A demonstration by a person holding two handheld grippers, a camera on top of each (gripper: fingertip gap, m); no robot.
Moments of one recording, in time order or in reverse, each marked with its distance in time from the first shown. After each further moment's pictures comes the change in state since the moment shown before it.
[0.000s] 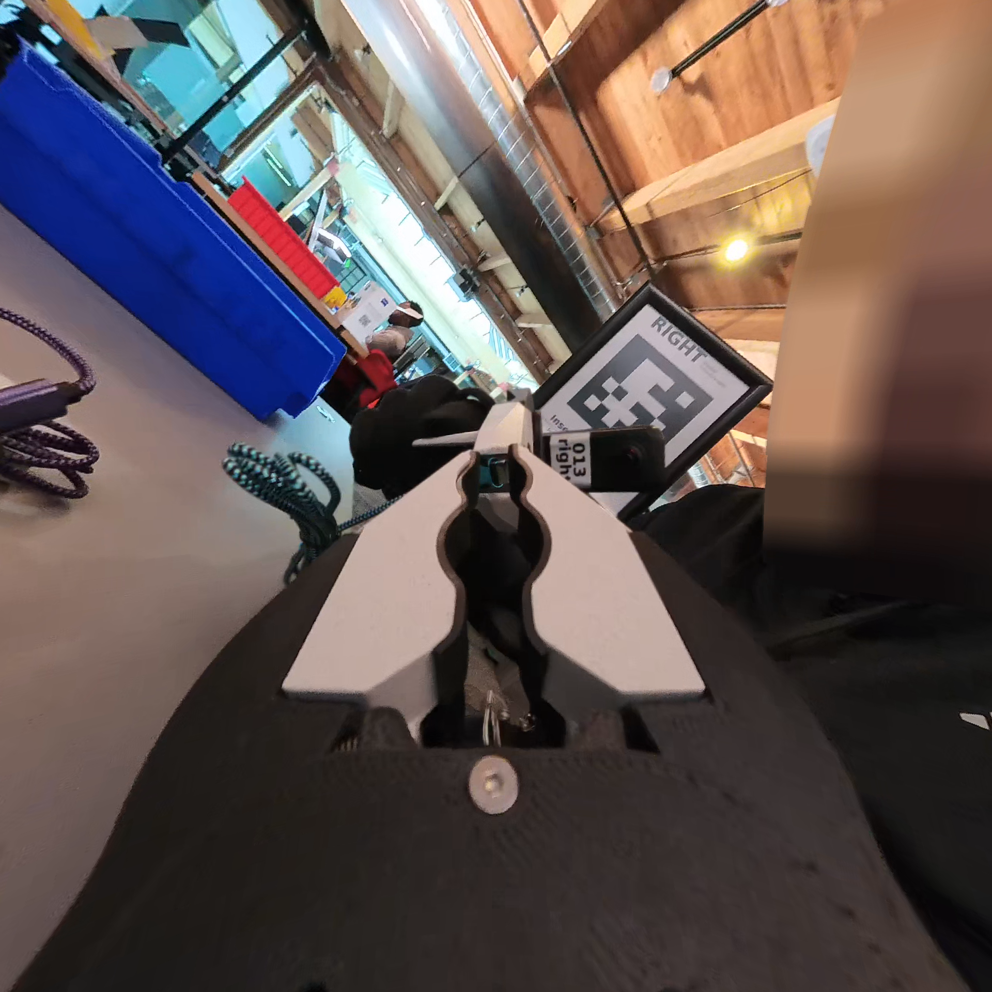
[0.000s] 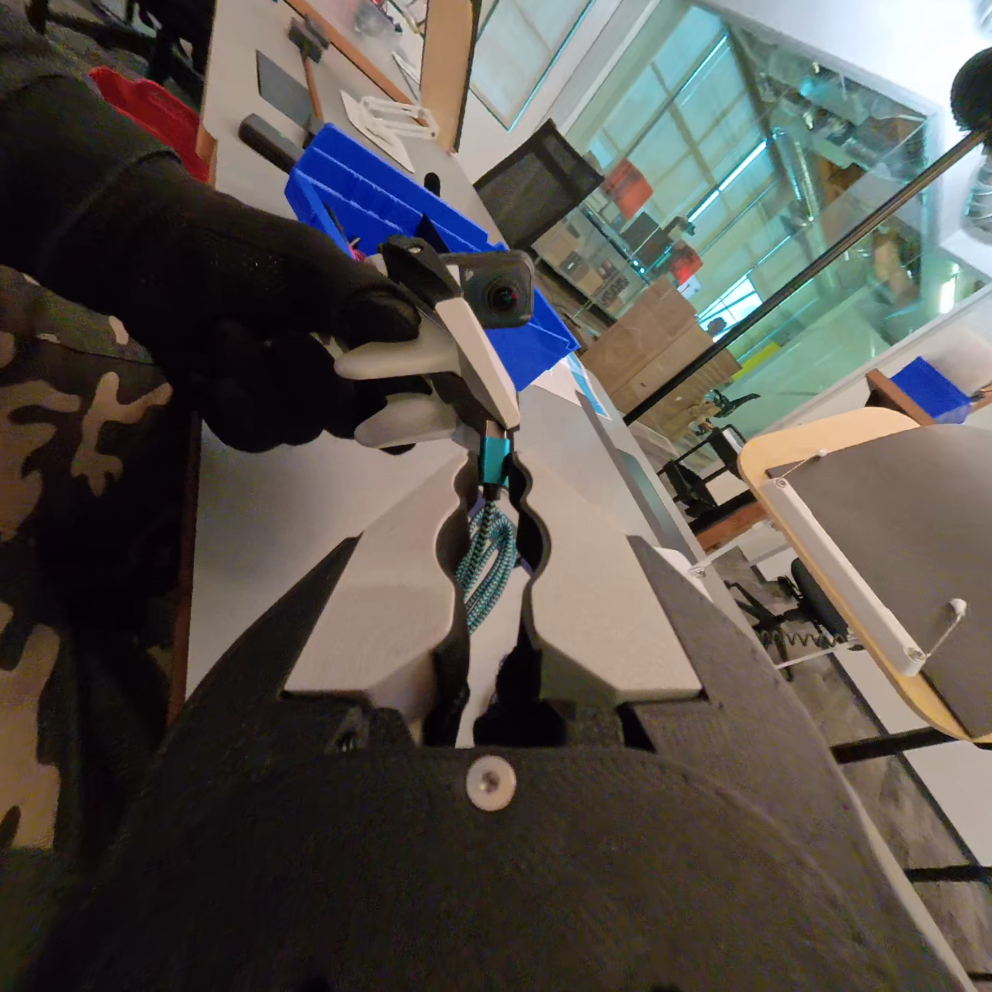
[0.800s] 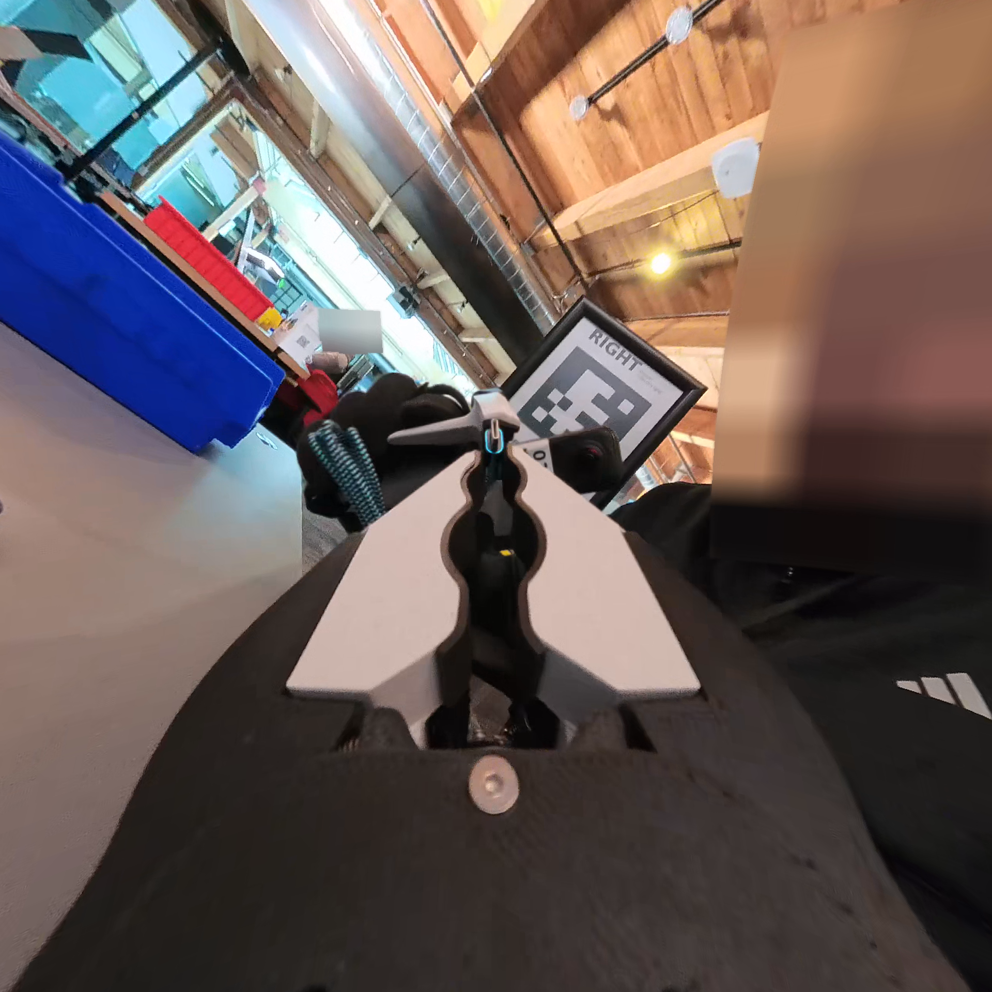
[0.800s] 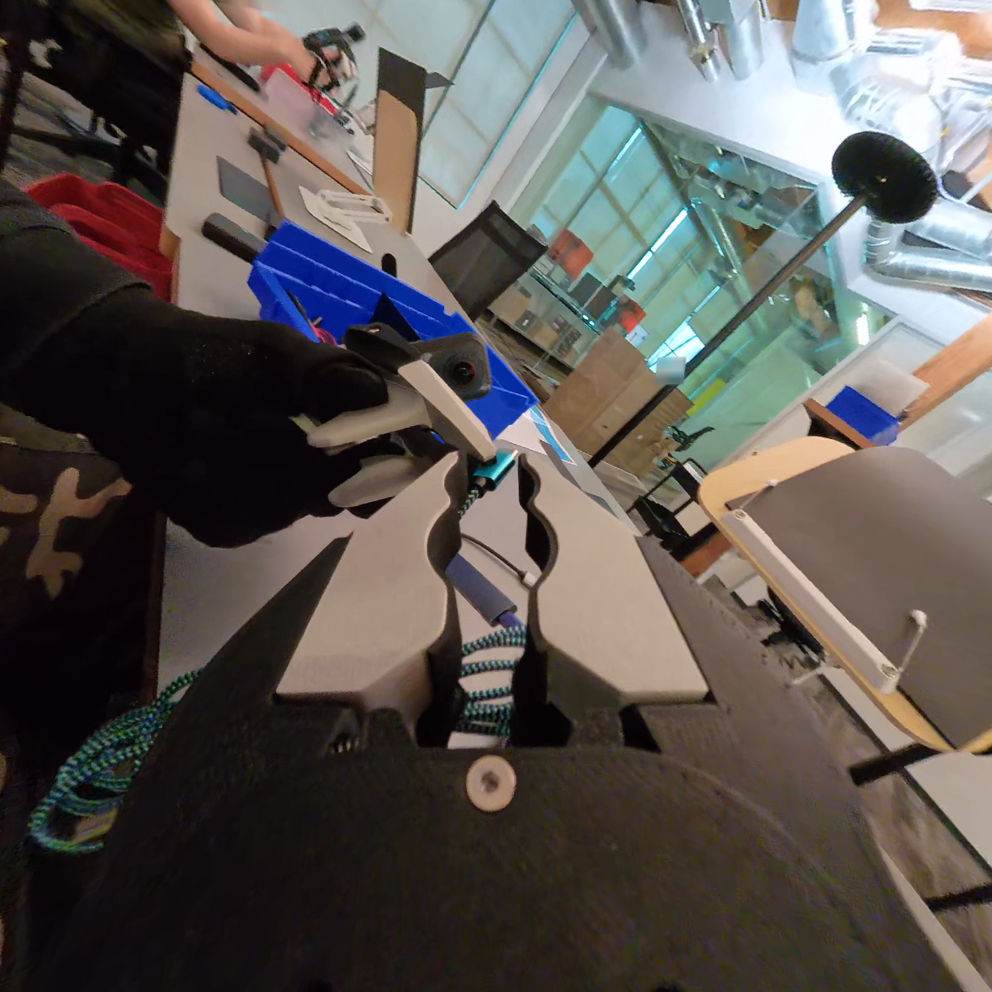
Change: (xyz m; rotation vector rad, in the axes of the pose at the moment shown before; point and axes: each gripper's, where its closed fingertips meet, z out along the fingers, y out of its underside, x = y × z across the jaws) left arm 0.018 -0.006 0.004 0.032 0.133 0.006; right arm 0.015 -0.026 0.004 0.115 0.089 0.042
